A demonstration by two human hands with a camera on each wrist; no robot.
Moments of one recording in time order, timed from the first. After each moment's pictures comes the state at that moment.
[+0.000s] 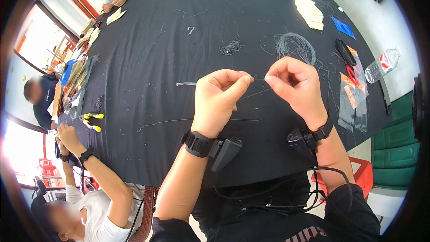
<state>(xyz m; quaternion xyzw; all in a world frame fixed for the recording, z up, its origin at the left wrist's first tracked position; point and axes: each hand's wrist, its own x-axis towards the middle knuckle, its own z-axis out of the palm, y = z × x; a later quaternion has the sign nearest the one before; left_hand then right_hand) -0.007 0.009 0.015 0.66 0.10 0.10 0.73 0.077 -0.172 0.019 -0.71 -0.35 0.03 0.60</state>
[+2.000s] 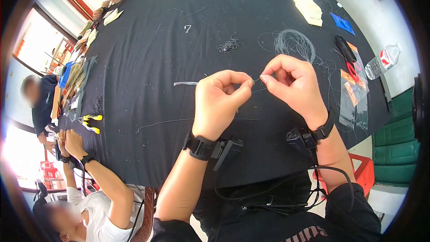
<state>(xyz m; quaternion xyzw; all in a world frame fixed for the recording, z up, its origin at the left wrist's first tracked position) -0.005 0.003 0.009 0.74 0.10 0.13 0.65 0.076 -0.170 0.021 -0.76 -0.35 0.01 0.55</state>
